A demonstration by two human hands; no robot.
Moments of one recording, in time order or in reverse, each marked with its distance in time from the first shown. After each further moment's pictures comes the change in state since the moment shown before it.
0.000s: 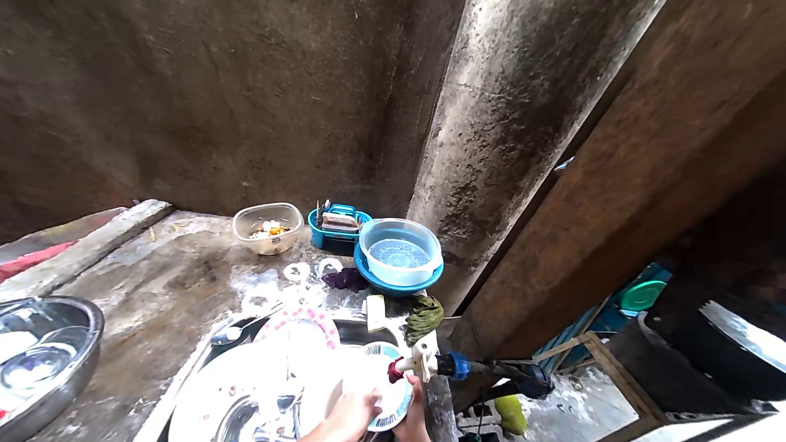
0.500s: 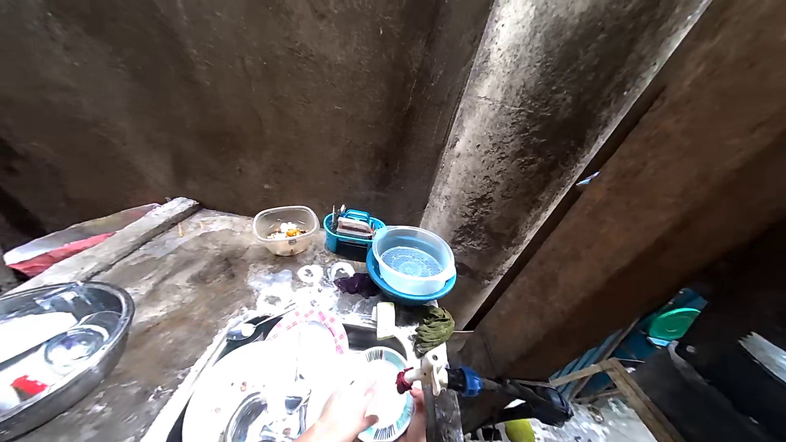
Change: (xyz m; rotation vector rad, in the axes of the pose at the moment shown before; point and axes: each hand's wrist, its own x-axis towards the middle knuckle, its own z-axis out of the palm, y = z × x) left_hand -0.009 -0.016 -0.009 0.201 0.088 0.049; right_hand -0.012 0.007 0.008 0.002 -0.075 -0.034
